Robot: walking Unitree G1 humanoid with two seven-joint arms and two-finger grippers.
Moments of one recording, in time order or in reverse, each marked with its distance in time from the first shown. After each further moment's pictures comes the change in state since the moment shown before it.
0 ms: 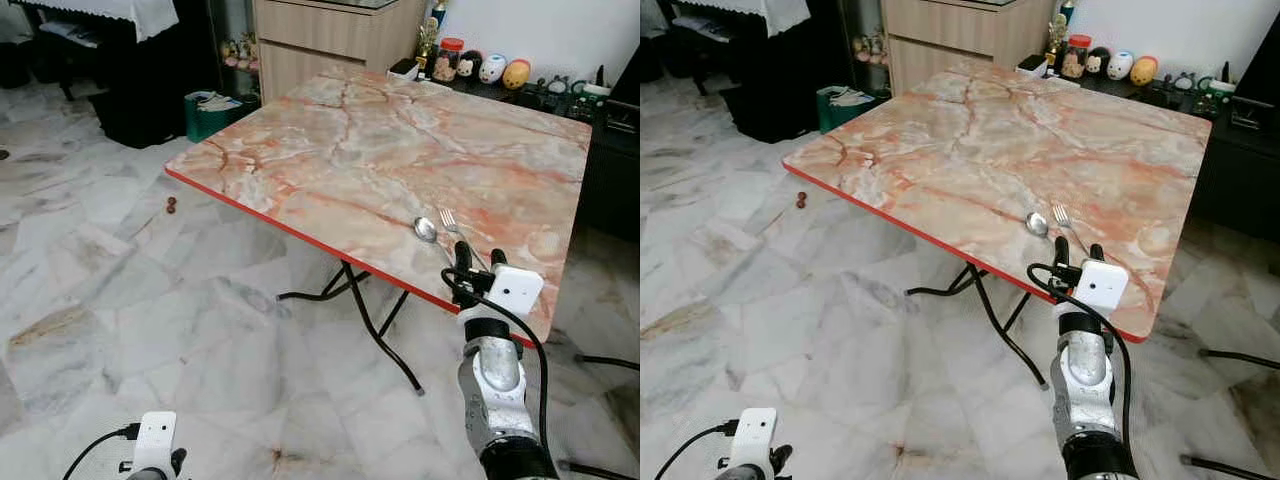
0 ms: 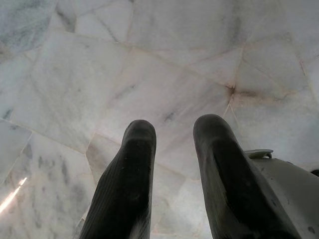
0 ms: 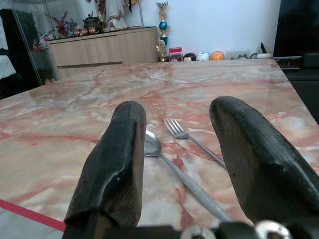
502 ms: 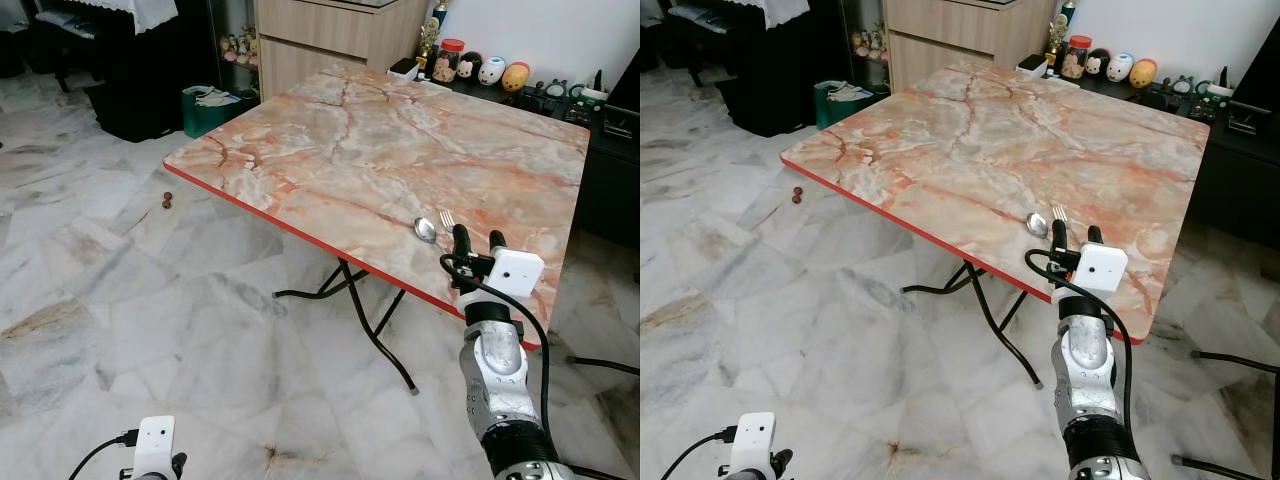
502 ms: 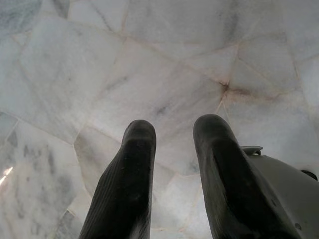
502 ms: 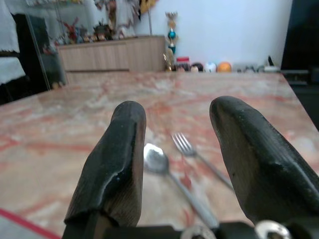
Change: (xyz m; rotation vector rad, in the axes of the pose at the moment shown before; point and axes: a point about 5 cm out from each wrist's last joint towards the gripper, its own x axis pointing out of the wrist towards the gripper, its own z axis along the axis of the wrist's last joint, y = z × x) left arm -0.001 -0.003 -0.006 -0.052 0.014 0.012; right arm 0.008 0.003 0.008 -0.003 -0.023 0.026
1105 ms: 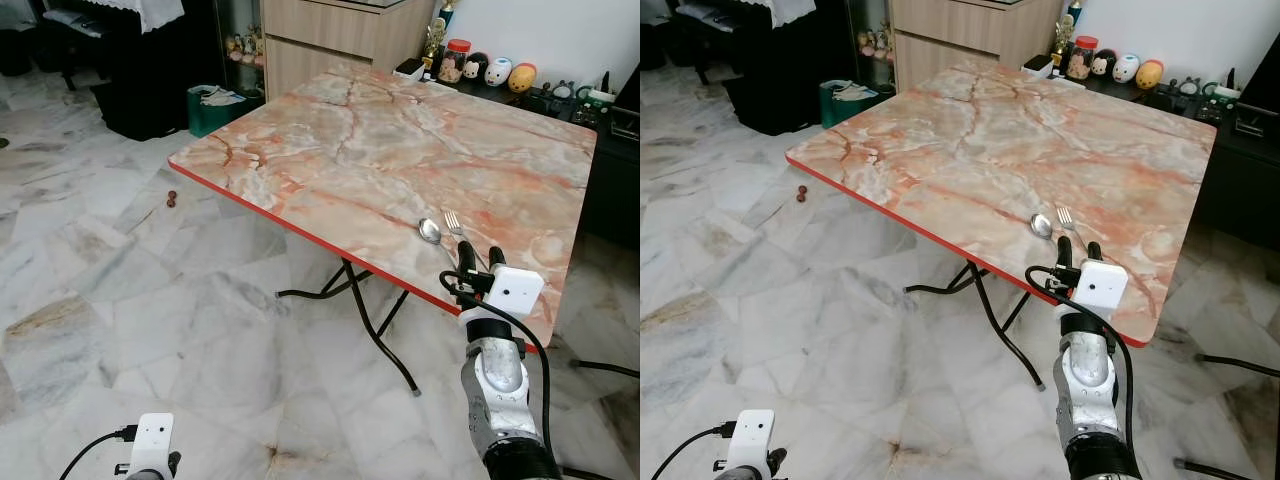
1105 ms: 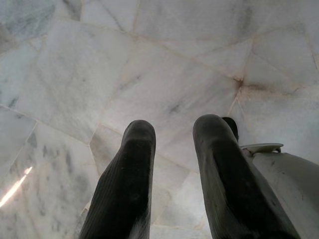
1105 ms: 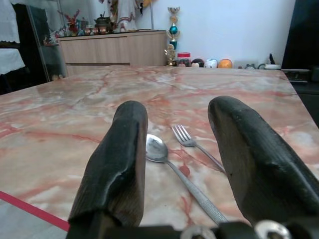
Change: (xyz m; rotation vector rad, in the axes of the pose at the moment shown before) left arm 0.001 0.006 0.003 0.058 0.009 0.037; right arm -0.006 -0.001 -0.005 -0.025 0.007 0.012
